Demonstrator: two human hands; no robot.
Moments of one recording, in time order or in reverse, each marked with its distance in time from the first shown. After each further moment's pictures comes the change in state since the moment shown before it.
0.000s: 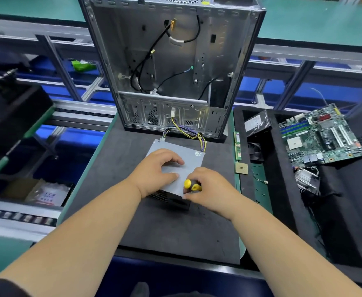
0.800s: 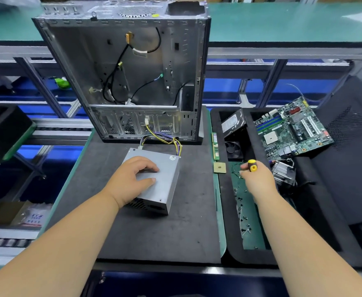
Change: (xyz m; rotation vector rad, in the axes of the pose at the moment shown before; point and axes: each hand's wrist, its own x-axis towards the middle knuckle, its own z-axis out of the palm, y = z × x) left_hand 0.001 0.007 0.007 0.069 0.025 0.001; right_hand -0.034 0.161 -0.053 0.404 0.636 0.769
